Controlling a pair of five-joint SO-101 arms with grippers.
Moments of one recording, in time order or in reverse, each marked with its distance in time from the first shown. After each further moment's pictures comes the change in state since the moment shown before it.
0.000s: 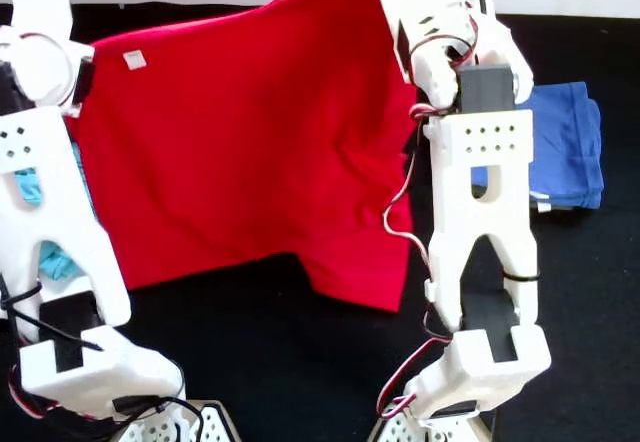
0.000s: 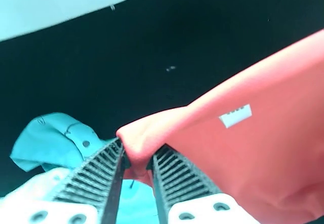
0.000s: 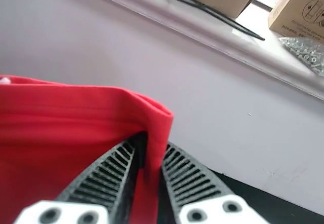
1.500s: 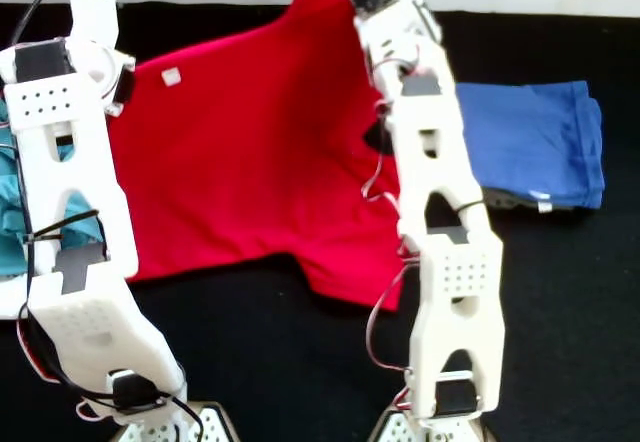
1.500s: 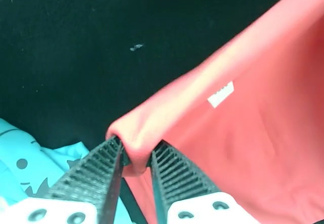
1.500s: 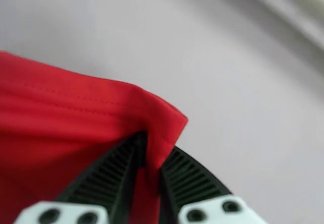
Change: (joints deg) left arm 2.6 19.4 -2.7 -2.5 0.0; right arm 1.6 38.3 -7.9 -40.0 12.0
